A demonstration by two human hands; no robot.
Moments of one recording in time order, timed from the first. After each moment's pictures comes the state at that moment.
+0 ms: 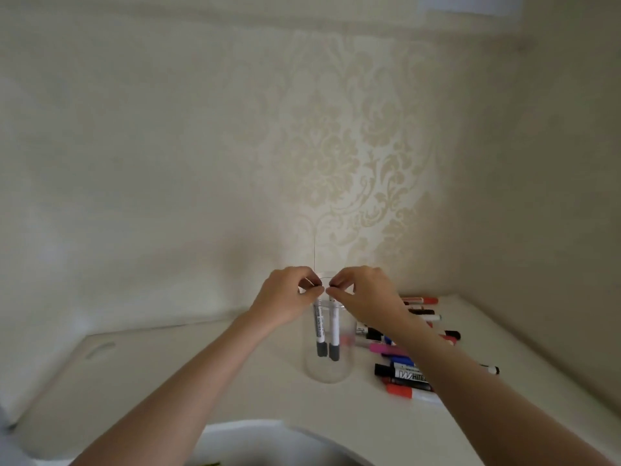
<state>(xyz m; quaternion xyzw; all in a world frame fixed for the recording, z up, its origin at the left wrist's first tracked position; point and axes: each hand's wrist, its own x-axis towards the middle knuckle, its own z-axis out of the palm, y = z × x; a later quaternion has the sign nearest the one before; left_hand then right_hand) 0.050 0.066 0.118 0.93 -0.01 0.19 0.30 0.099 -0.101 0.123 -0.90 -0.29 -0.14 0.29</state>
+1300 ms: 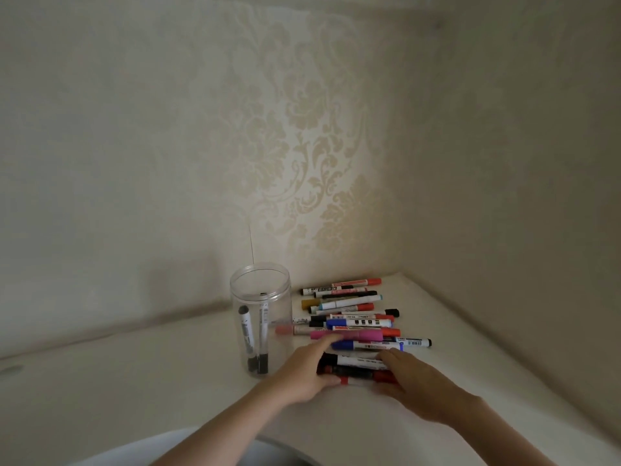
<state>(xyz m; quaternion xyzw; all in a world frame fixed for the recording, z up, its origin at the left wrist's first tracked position) 0.071 -0.058 -0.010 0.92 -0.12 -0.07 0.36 0.086 -0.289 -0.007 -0.95 -0.27 0.04 0.13</state>
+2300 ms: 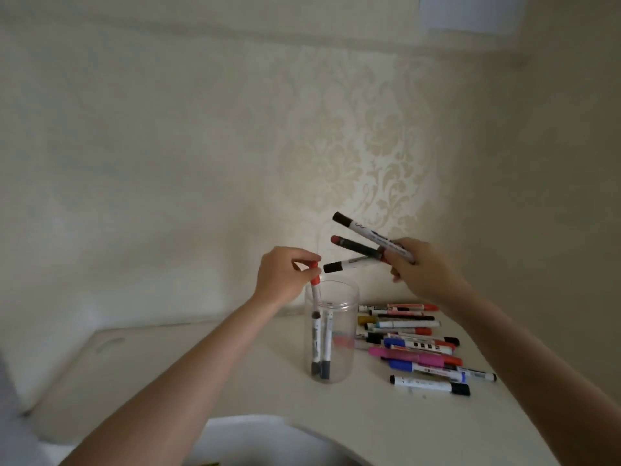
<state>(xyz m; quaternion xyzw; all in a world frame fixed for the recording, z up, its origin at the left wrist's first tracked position) 0.045 0.059 0.147 0.87 0.04 0.30 0.38 0.075 -0.166 0.188 -0.87 -0.24 -0.10 0.41</state>
